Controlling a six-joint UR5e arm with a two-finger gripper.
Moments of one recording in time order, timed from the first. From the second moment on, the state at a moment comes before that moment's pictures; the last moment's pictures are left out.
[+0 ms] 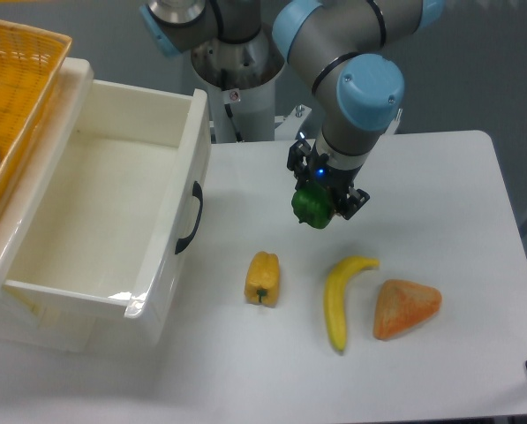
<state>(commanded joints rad) 2.60 -1.78 -1.59 -1.46 1.48 1.32</state>
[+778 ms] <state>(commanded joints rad) 2.56 -1.77 -1.55 -1.47 1.40 1.13</state>
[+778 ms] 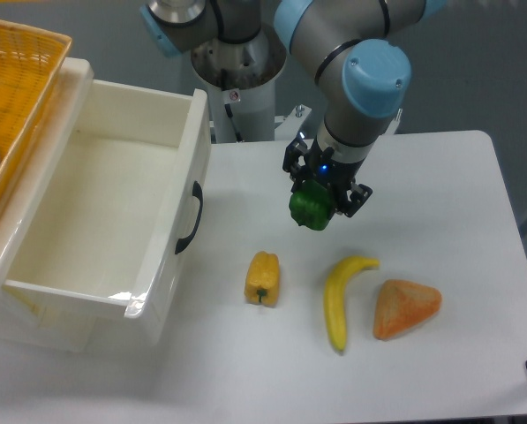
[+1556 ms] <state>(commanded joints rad) 2.54 -1.66 -1.54 -1.51 1.26 0.86</state>
